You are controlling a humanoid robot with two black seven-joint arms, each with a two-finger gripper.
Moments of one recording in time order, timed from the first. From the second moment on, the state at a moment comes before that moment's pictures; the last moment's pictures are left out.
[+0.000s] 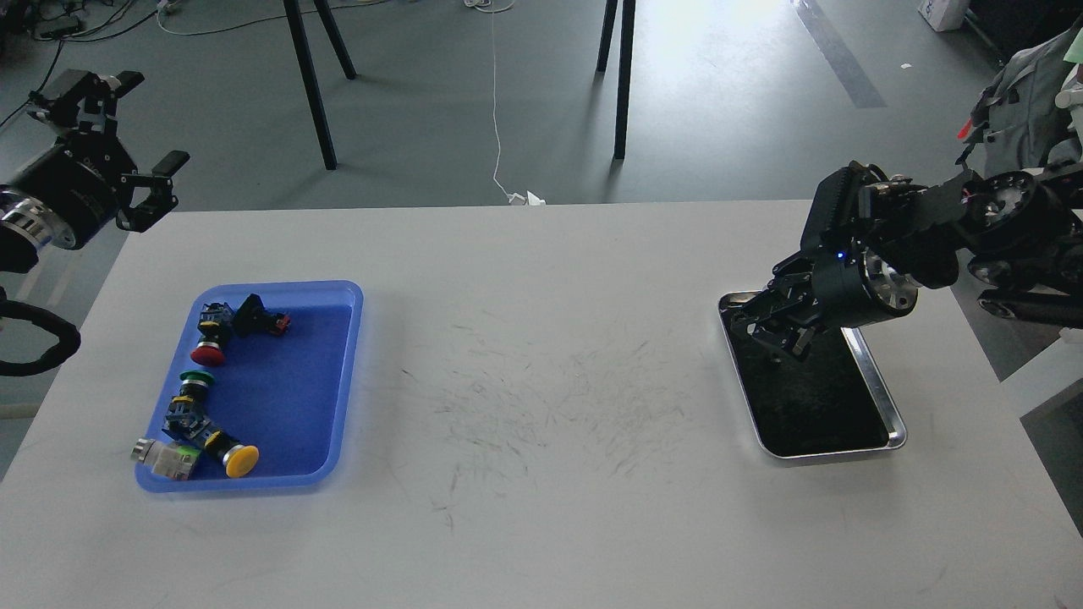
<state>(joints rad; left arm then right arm) -0.99 0.76 0.04 -0.69 -0.24 -0.49 -0.49 1.75 -0.54 -1.02 1.25 -1.46 -0.07 0.49</state>
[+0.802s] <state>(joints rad) -0.96 0.72 0.03 -0.69 -0.24 -0.49 -0.49 1.59 -0.71 -1.02 1.23 -1.59 -0.06 0.49</state>
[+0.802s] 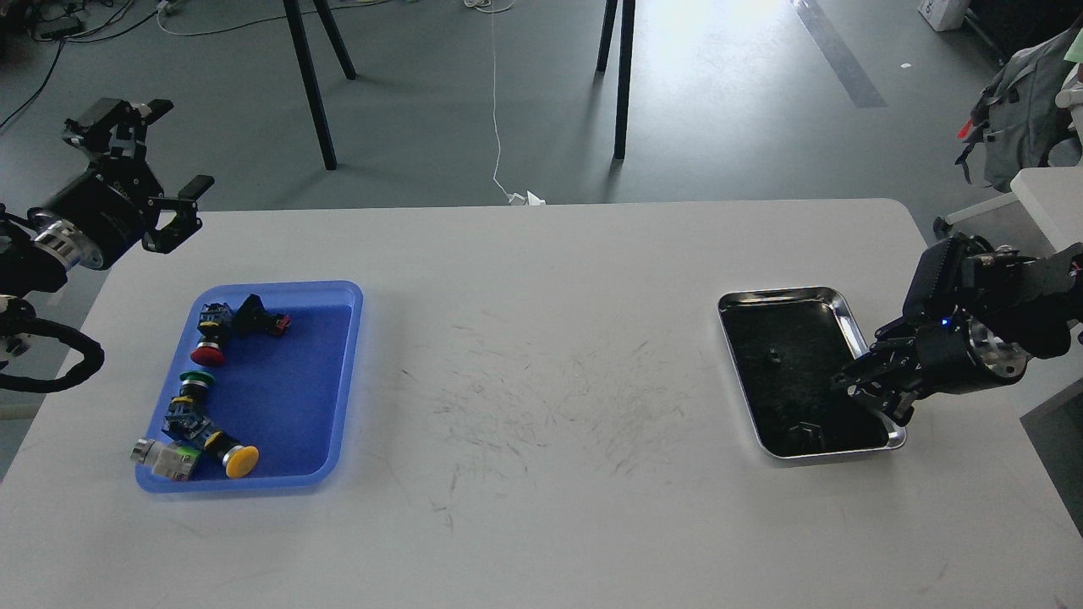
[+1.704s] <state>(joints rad) -0.94 0.73 0.03 -0.69 -0.24 -0.49 -0.49 1.48 -0.67 -0.95 1.13 -1.58 -0.07 0.49</state>
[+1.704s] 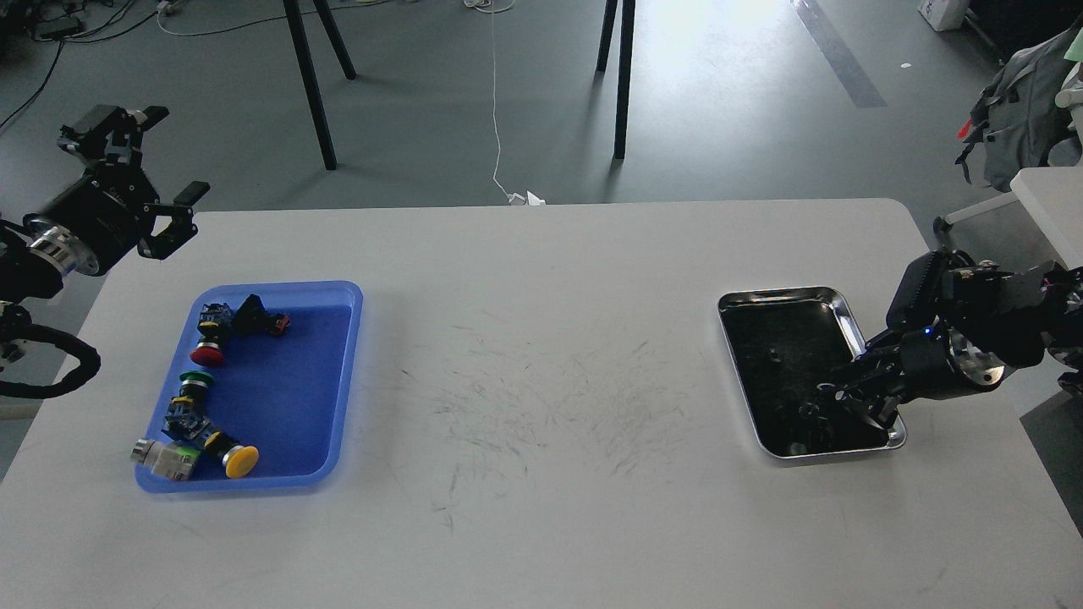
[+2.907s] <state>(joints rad) -0.95 0.74 -0.04 -0.79 -0.26 -0.49 -0.49 1.24 -0.66 -0.15 1.04 -0.95 -0.10 0.49</state>
